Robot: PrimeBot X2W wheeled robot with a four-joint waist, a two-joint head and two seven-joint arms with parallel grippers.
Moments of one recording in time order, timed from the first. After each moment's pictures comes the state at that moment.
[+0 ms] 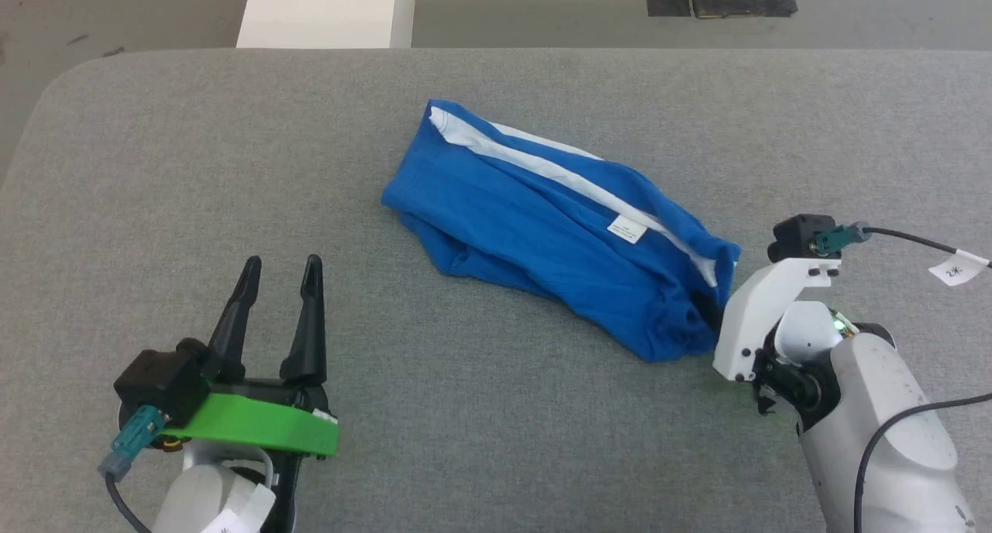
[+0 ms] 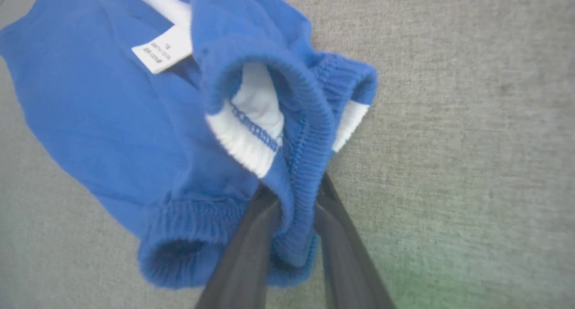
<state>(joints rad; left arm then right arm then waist) -0.10 0.16 -0.09 0.02 -0.41 -0.12 -0.26 -0.48 -0.06 0.02 0.59 0.36 0.13 0.54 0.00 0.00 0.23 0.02</state>
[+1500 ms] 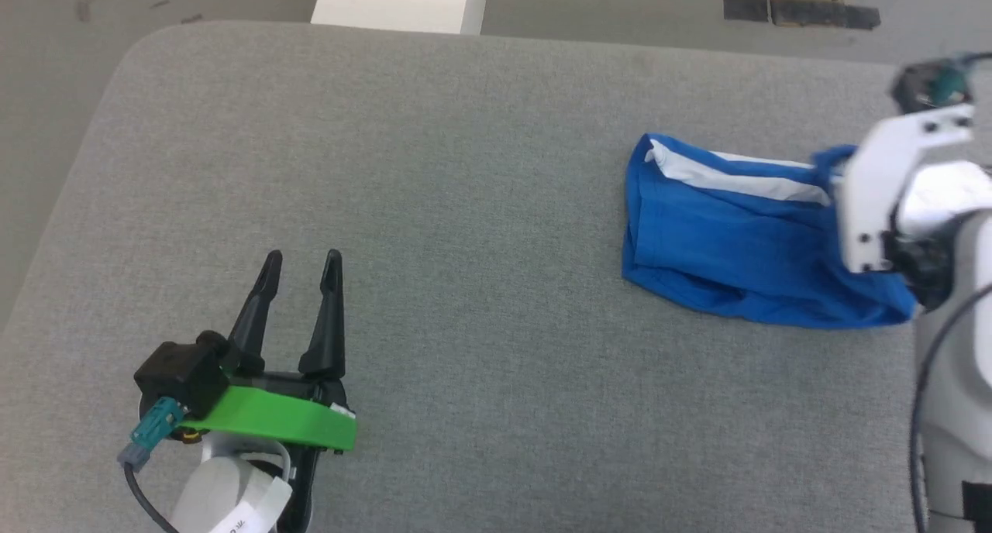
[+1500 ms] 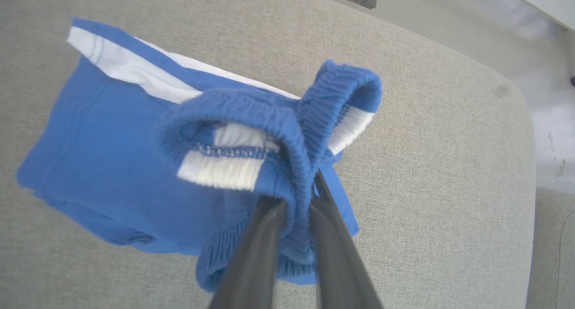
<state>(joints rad) -0.12 0.14 -0.12 0.04 -0.41 -0.12 -0.26 -0.62 -0.15 -0.12 0.21 -0.13 0.13 1.02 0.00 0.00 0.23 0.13</state>
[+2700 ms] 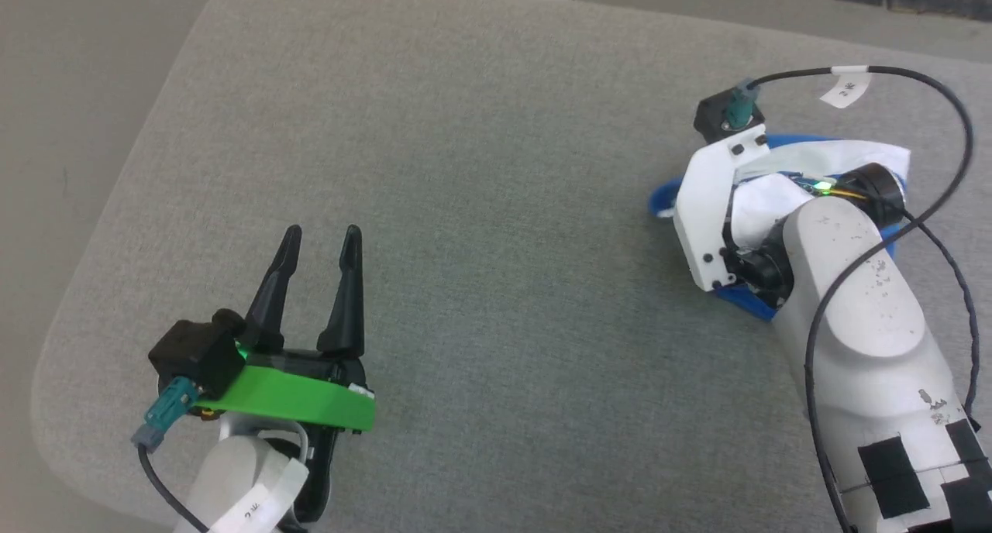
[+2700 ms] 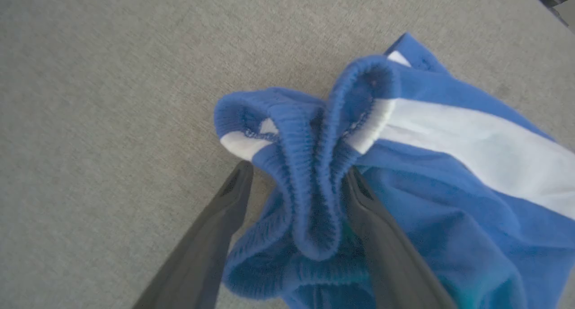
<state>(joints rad) -0.17 0.12 -0.14 0.03 -0.41 -0.12 -0.26 -0.76 -0.05 0.13 0.58 -0.01 0.13 0.87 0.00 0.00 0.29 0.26</state>
